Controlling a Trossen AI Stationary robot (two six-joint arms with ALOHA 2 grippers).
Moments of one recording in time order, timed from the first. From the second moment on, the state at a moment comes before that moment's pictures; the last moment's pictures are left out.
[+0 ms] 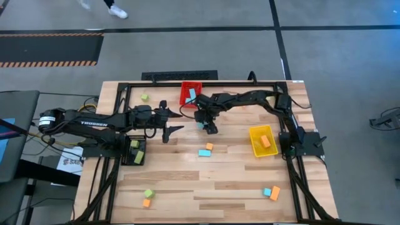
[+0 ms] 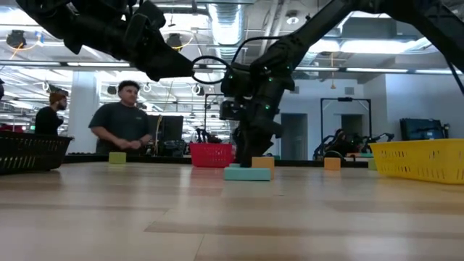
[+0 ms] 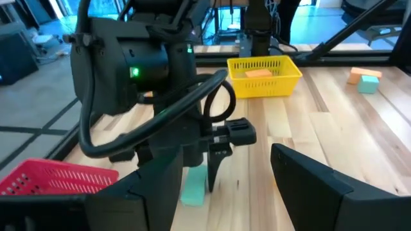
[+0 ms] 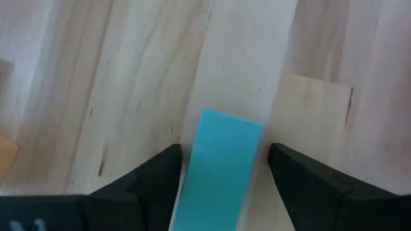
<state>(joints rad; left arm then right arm) 0.17 1.09 0.47 0.35 0.02 0.07 -0.32 2.18 1.47 -0.52 -0.19 -0.53</state>
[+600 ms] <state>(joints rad) 0.17 0.94 0.47 0.21 -0.04 0.08 -0.36 2.02 1.46 -0.59 -0.33 -0.47</state>
